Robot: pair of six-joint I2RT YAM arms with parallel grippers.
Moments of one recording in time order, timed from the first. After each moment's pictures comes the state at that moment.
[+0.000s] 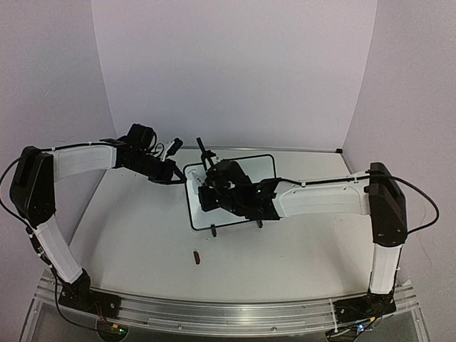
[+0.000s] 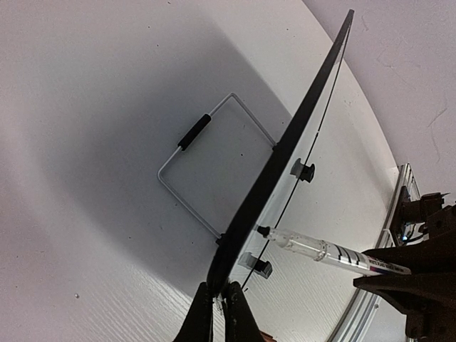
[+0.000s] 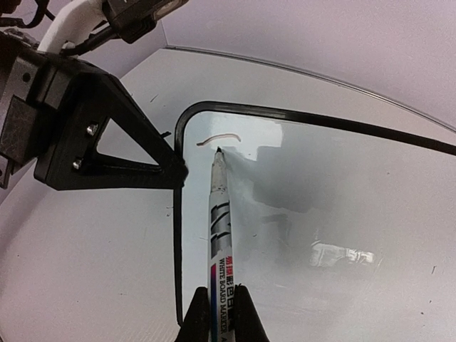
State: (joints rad) left arm -0.44 1.71 1.26 -0.40 0.61 -0.13; right arm 1.10 1.98 1.49 -0.04 0.43 0.37
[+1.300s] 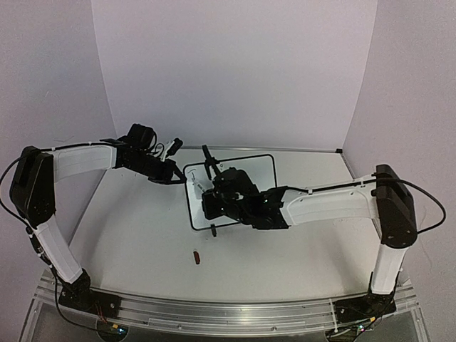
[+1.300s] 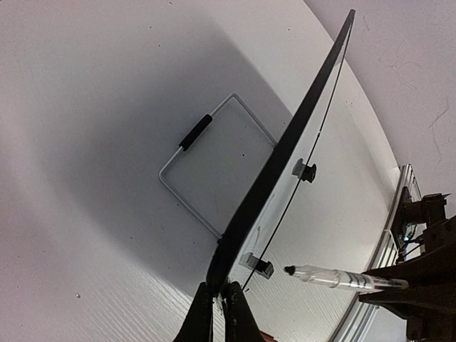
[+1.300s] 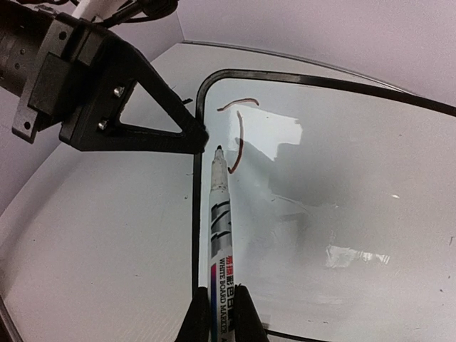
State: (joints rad) left arm -0.44 1.71 1.26 -0.40 0.60 -0.13; right arm 1.12 1.91 1.35 0.06 0.39 0.39
